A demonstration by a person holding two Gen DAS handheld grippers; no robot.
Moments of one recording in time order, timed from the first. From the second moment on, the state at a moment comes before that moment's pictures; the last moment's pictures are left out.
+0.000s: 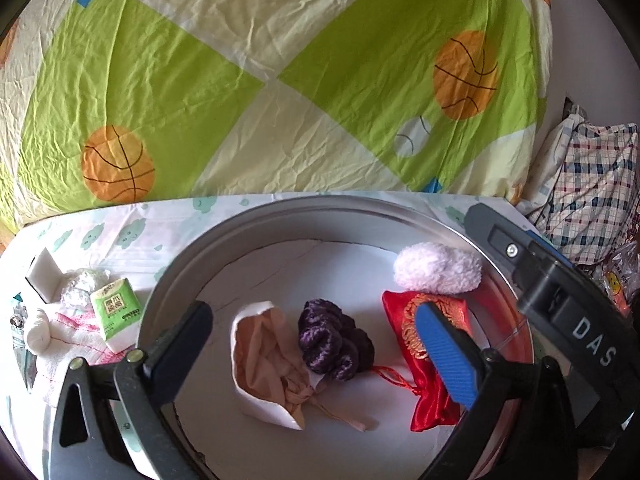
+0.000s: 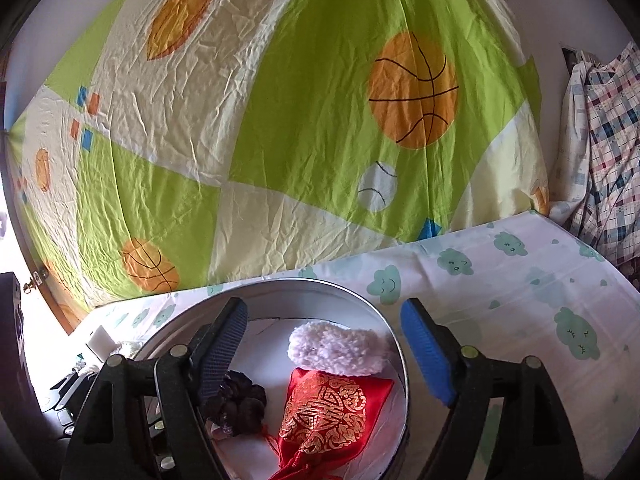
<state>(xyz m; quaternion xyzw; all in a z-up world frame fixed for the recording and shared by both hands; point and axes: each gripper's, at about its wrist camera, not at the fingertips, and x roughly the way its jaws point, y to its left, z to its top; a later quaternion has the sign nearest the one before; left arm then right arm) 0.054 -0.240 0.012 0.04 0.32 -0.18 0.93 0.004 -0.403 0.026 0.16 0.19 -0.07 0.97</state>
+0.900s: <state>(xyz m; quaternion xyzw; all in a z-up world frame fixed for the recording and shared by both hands) 0.018 -0.192 0.024 0.02 0.14 -0.11 0.98 -0.052 -0.372 0.034 0.11 0.04 -0.22 0.97</state>
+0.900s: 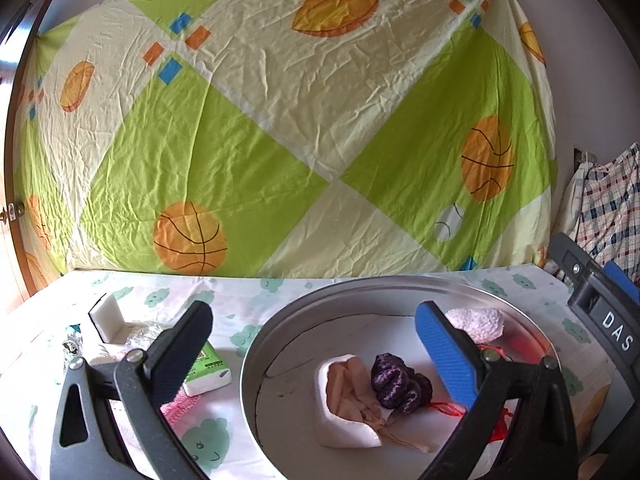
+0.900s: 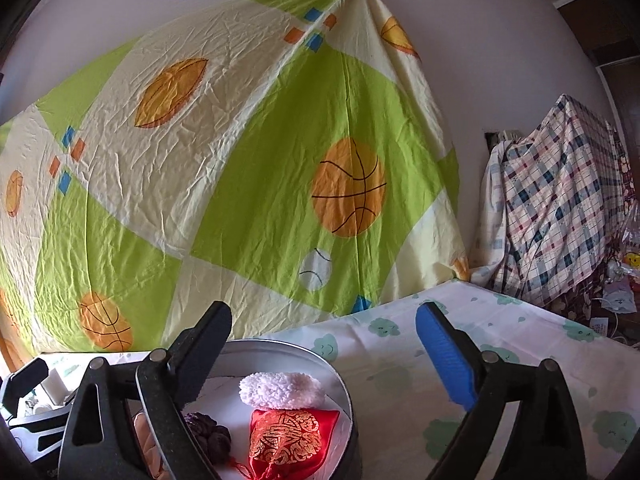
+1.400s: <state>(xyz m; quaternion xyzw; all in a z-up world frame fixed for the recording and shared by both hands) 0.005 -0.181 0.017 0.04 0.12 -0.12 0.98 -0.068 -0.342 0.034 0.08 0.02 -0.23 0.97</state>
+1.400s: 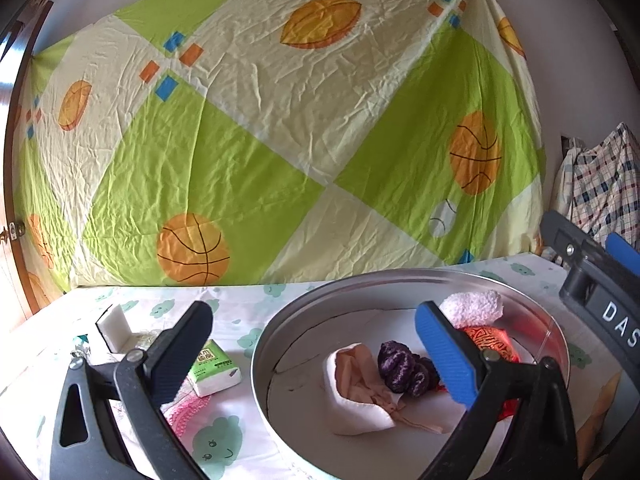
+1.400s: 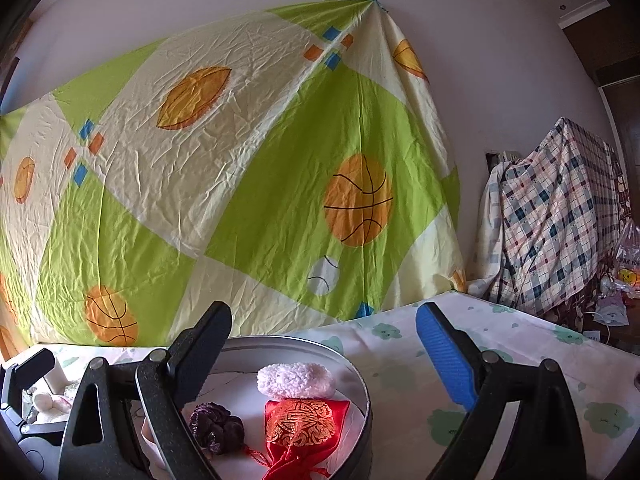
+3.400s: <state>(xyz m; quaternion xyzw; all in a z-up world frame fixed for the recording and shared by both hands) 0.131 0.108 -0.059 -0.17 0.40 0.08 0.90 0.023 -0.116 0.006 0.08 0.21 -0.03 0.97</state>
